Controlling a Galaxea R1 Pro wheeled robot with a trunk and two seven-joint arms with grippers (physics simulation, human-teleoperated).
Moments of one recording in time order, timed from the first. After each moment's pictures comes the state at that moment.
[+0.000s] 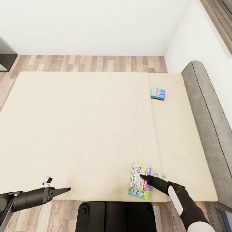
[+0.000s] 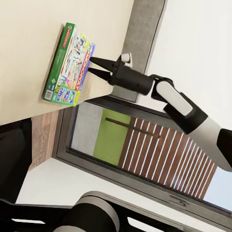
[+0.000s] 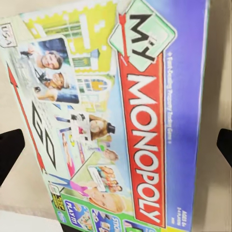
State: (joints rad) left arm -0.23 0.31 0.29 -1.27 0.09 0.93 -1.57; right arm -0.47 -0.04 -0.13 -0.86 -0.29 0.52 0.36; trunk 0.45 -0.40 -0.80
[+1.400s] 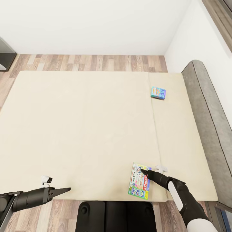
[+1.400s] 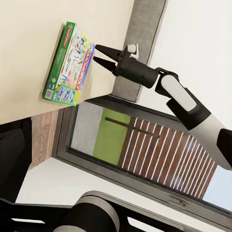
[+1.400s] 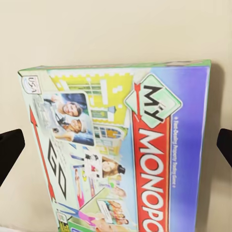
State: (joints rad) left arm -0.23 0.31 0.29 -1.27 0.09 0.93 -1.57; right arm -0.48 -0.04 -0.13 -0.92 -0.29 0.51 0.34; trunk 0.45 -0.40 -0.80
